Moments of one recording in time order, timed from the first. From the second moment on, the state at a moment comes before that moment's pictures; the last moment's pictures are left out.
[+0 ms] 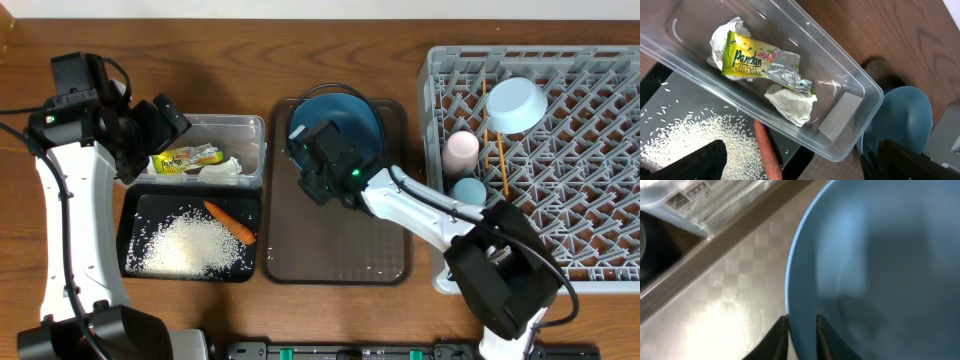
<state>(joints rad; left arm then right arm) 0.26 1.54 1.48 -1.11 0.23 -0.48 0.74 1.94 1.26 -0.32 -0.02 -0.06</state>
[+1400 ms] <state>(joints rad) 0.26 1.54 1.48 -1.11 0.23 -0.48 0.61 1.35 1.26 -0.64 -0.30 0.22</state>
